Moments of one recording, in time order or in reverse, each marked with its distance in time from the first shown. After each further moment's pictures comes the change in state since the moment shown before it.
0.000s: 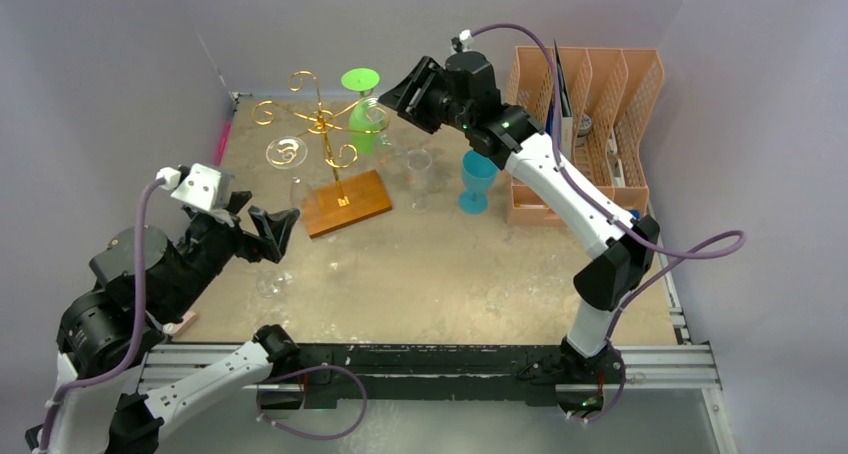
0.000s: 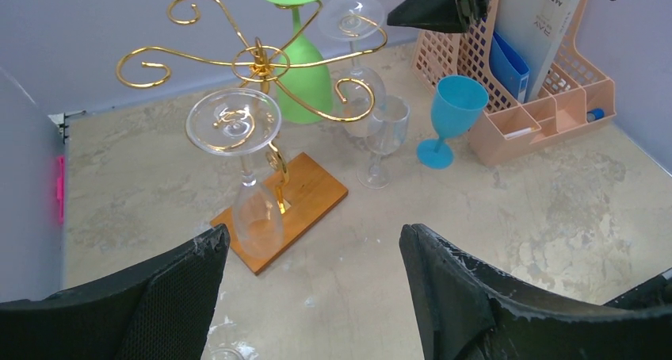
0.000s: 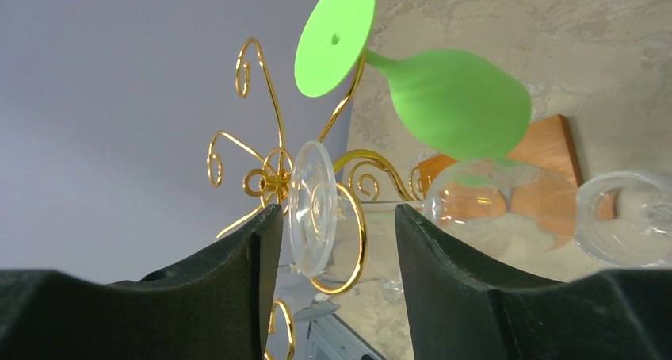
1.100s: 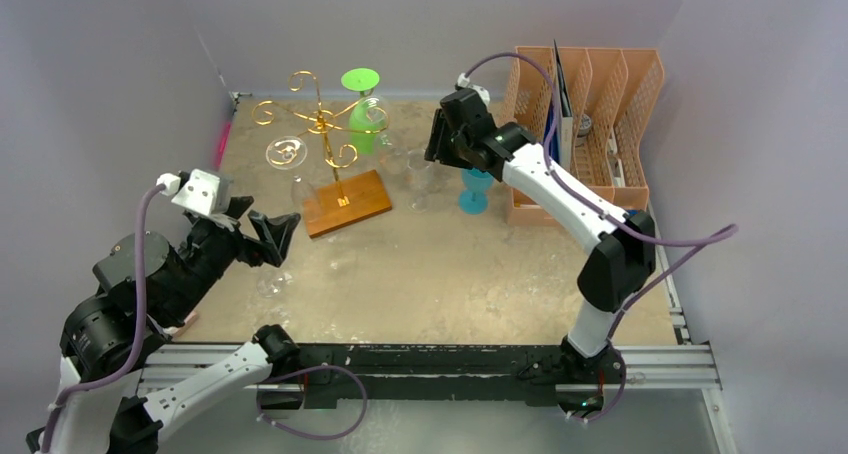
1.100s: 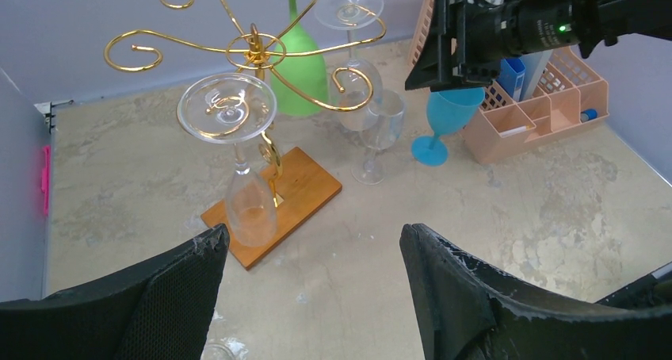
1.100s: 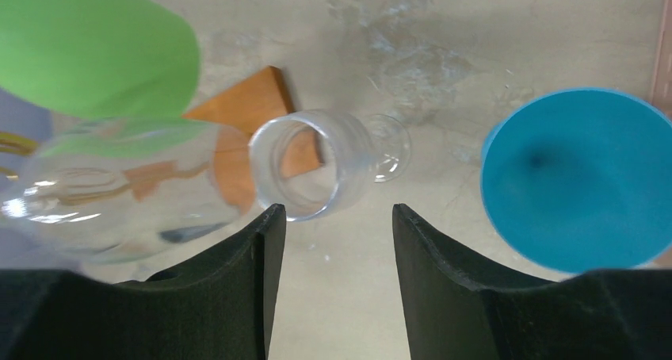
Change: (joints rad) left arm 0.000 -0.035 -0.027 0.001 0.000 -0.029; right arm -0.024 -0.063 -0.248 -0.208 0.248 -0.306
